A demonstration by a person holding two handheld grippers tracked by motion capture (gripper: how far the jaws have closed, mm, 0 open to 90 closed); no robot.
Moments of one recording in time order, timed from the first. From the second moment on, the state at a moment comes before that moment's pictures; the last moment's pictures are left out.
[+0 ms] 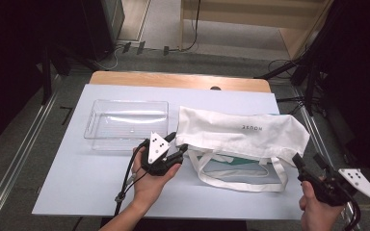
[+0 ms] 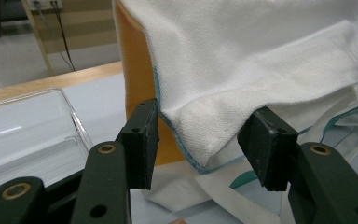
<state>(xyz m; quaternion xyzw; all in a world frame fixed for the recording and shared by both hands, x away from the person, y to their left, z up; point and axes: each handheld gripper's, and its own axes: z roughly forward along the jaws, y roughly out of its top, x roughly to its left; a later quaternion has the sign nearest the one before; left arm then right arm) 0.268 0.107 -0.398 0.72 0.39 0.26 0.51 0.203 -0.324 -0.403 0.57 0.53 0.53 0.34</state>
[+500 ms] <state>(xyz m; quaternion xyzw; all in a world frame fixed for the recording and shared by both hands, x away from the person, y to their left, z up) 0.269 0.109 -0.394 0.72 0.39 0.25 0.52 0.180 -0.300 -0.426 0.56 0.56 0.46 0.39</state>
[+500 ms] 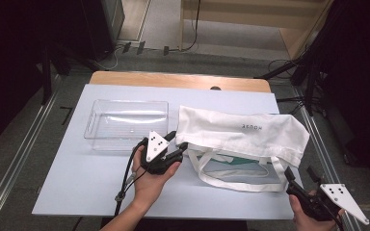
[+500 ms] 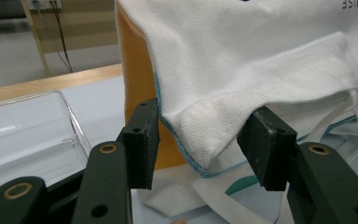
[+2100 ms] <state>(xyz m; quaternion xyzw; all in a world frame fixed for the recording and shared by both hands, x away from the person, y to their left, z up) 0.276 0.117 -0.365 0.72 0.34 0.27 0.54 0.208 -0.329 -0.419 0.56 0.55 0.46 0.41</state>
